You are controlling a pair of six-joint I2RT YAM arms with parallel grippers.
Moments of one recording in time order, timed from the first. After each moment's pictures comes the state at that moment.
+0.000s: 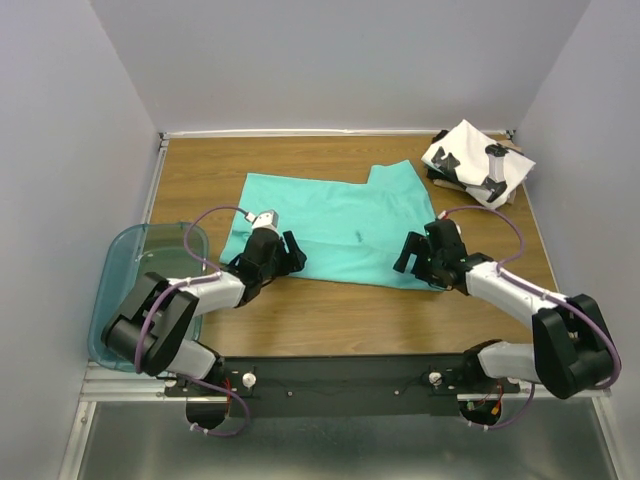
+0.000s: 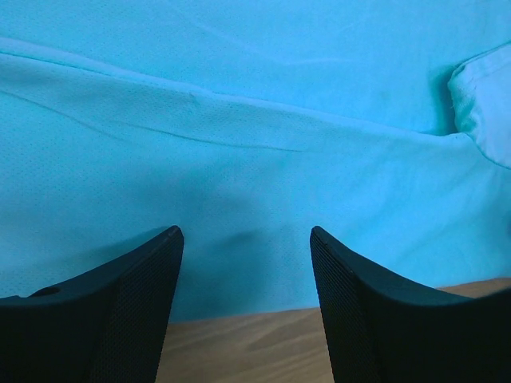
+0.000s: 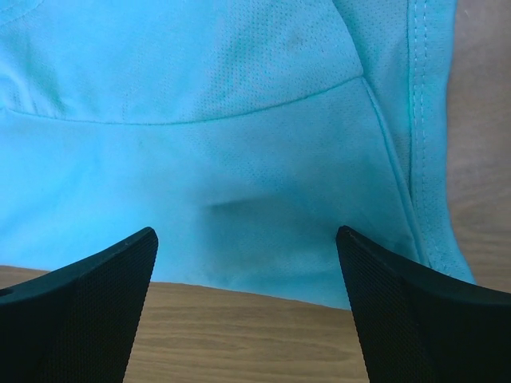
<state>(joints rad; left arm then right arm) -0.51 1.44 0.48 0.35 -0.05 -0.64 0.37 1.29 0.58 -0.22 0.06 0.66</state>
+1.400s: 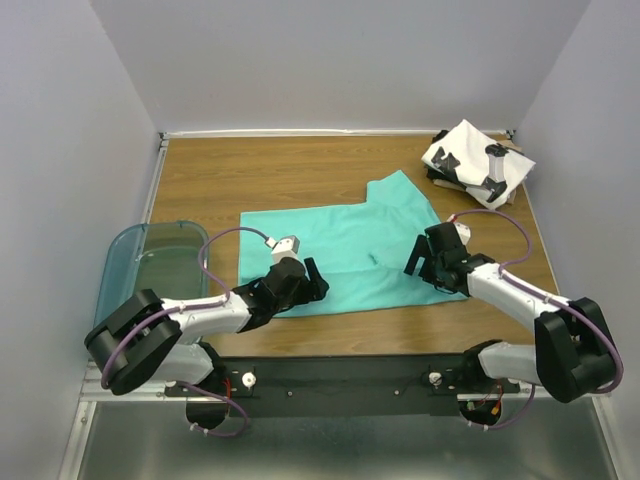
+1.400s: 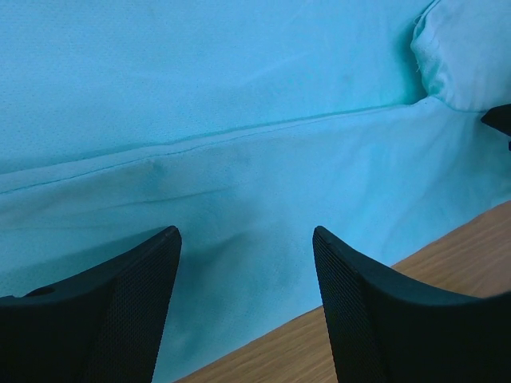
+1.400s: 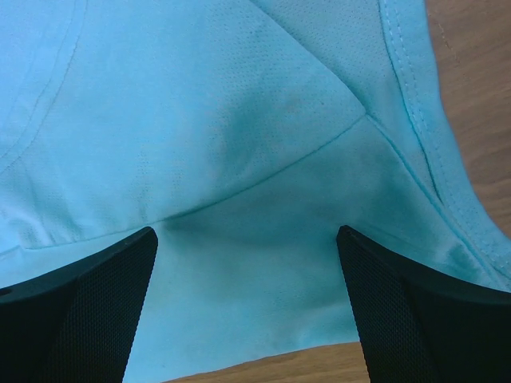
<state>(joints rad) -0.86 1.29 0.40 0.22 -0.21 -0.89 0.37 1.27 0.57 -0.31 0.24 0.68</state>
